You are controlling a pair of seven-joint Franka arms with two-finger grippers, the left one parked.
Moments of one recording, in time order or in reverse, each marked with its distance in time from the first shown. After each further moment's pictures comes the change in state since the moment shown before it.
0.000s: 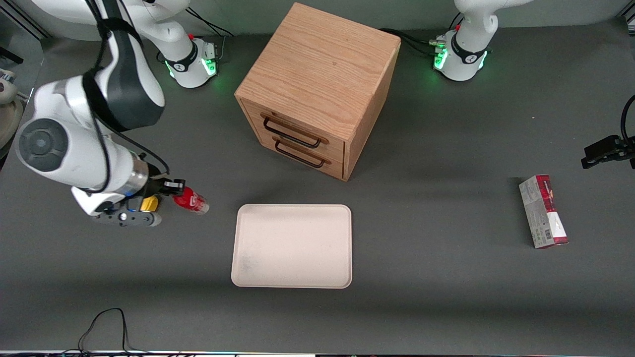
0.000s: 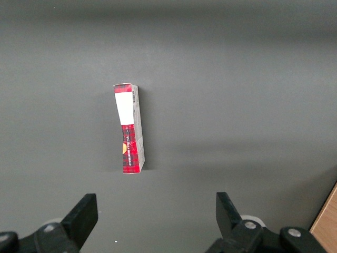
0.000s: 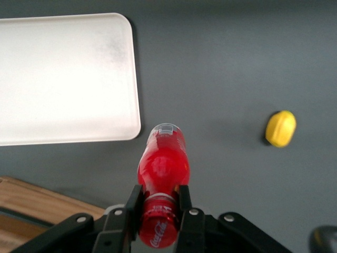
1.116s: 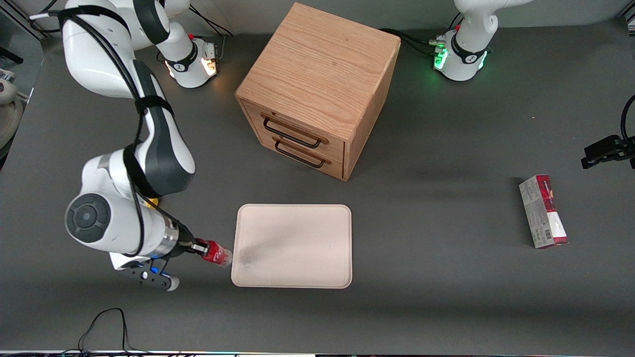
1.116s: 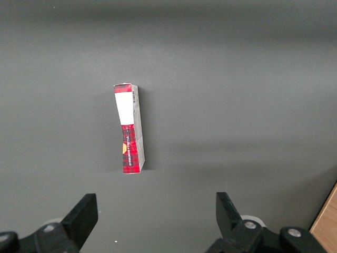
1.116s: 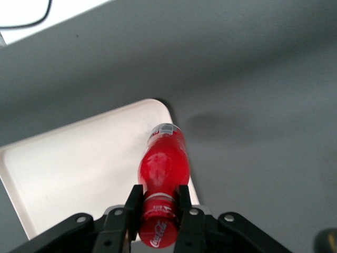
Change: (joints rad) arm -0.059 0.456 0.106 0.435 0.020 0.194 0.313
